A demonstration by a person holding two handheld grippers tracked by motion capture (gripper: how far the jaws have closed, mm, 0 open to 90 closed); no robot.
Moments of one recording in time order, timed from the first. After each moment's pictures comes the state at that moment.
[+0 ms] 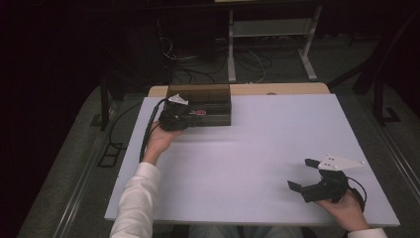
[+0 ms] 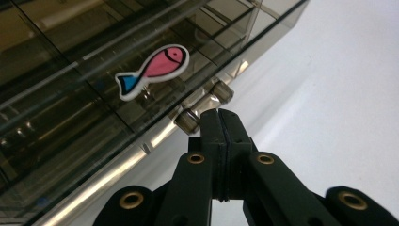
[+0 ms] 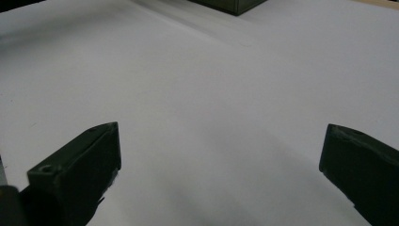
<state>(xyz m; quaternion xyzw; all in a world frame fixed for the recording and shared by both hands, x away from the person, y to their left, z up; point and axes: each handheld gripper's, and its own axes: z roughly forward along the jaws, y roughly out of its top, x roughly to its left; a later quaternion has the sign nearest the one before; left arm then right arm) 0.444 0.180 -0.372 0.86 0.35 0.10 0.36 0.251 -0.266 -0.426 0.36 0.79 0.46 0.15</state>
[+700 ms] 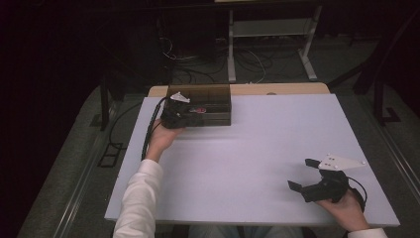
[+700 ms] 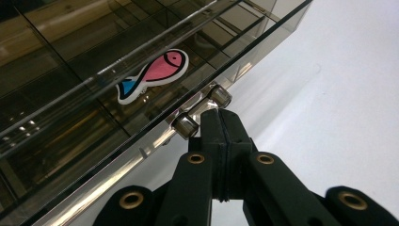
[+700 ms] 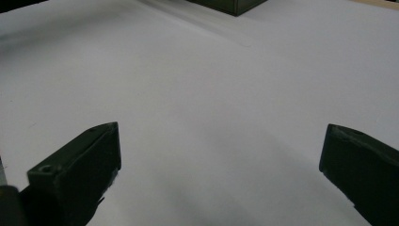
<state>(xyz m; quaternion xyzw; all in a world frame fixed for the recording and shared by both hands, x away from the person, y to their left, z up) 0.452 0.175 -0.373 0.86 0.35 0.11 0.36 0.250 -0.267 -0.425 0.36 0.79 0.46 0.15</state>
